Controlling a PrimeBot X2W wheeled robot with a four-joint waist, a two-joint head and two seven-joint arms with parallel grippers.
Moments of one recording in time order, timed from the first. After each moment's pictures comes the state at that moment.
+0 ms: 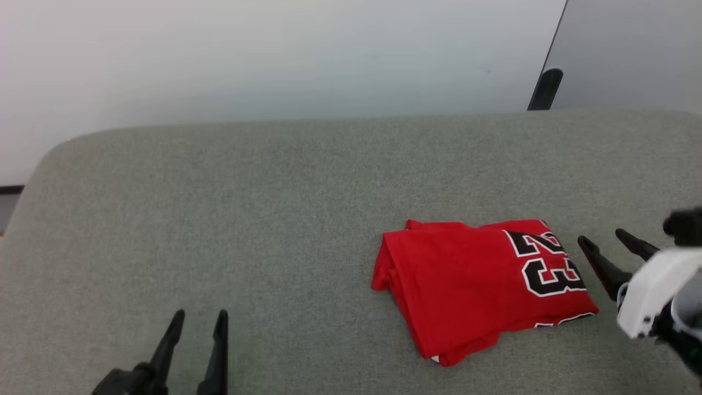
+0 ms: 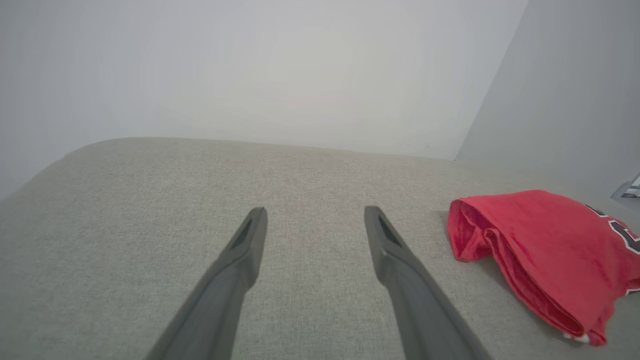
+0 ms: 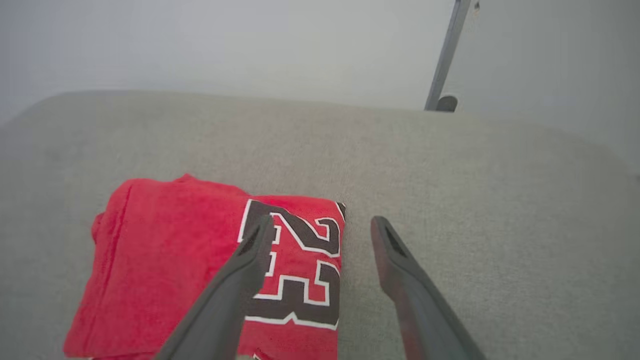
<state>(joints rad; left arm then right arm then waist) 0.14 0.20 -0.06 0.00 -0.35 -0.07 -0.24 -0.29 -0.48 0.20 0.19 0.59 0.13 0.31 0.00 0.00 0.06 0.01</state>
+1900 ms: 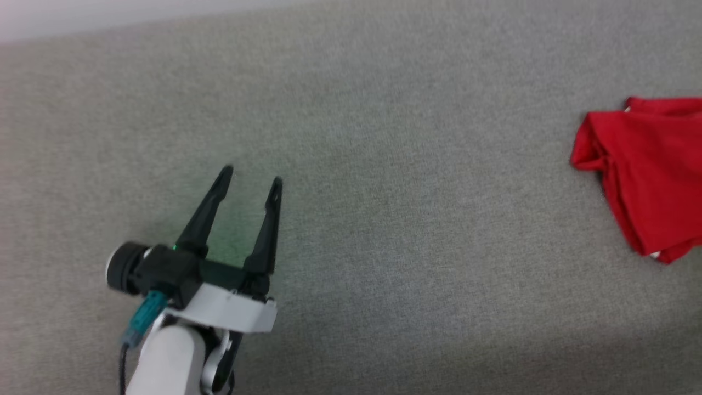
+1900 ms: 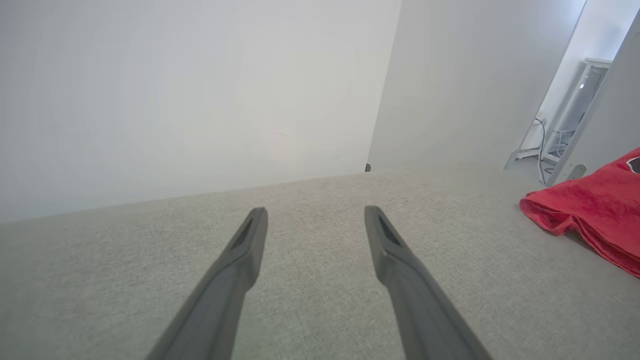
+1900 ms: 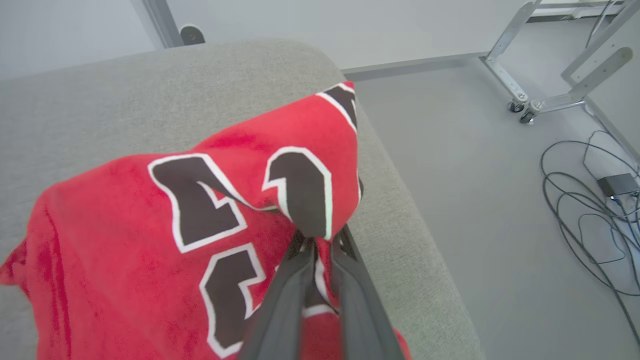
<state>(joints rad) -0.27 0.17 -0.16 0.04 -0.20 -0.12 -0.26 -0.64 -0.80 0.20 0.68 0.82 0.13 0.18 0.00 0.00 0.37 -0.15</state>
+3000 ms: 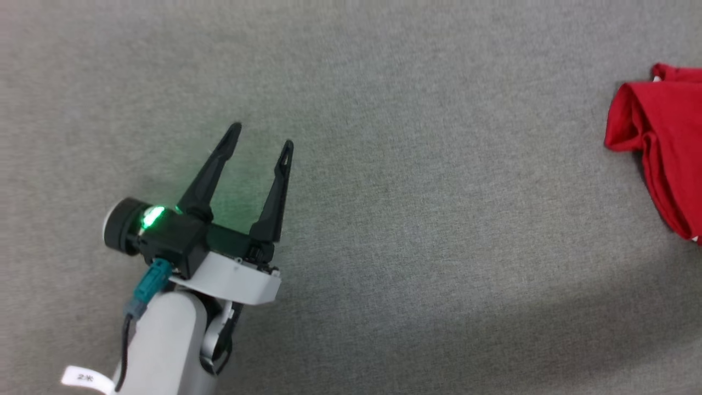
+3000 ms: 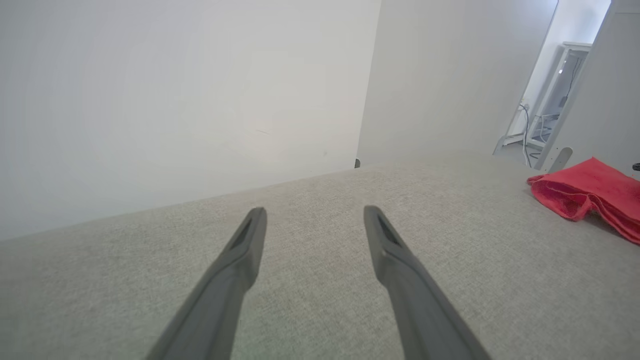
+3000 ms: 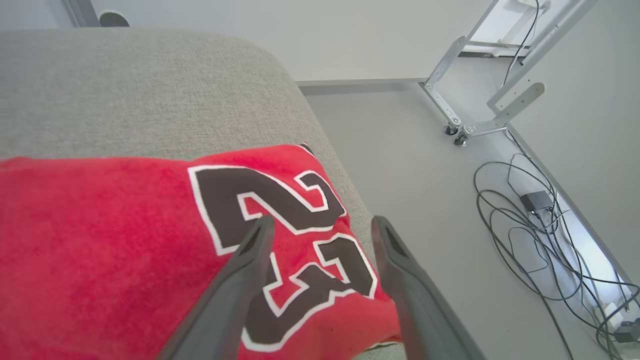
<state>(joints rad) -0.39 0.22 -0.23 0.05 -0.19 -0.11 -0.26 -0.93 -0.66 0.21 1.15 0.52 0.13 -0.13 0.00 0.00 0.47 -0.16</state>
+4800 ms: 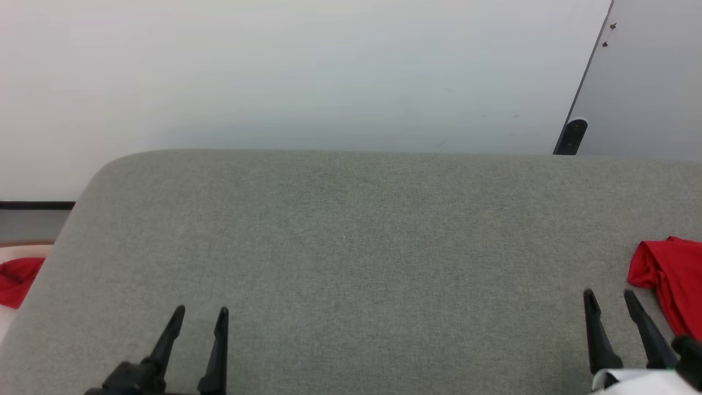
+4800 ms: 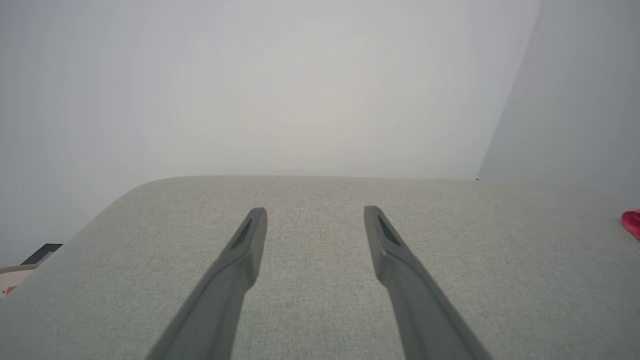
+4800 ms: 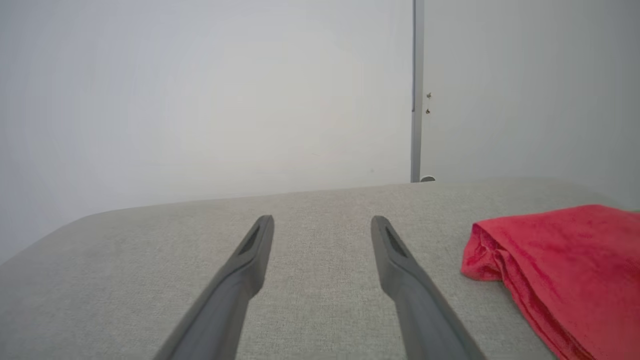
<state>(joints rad) 0.07 0.18 -0.03 0.12 -0.24 -0.11 -0.26 -0.01 -0.18 0.01 0.21 0.36 0.13 -0.26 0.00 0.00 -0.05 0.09</state>
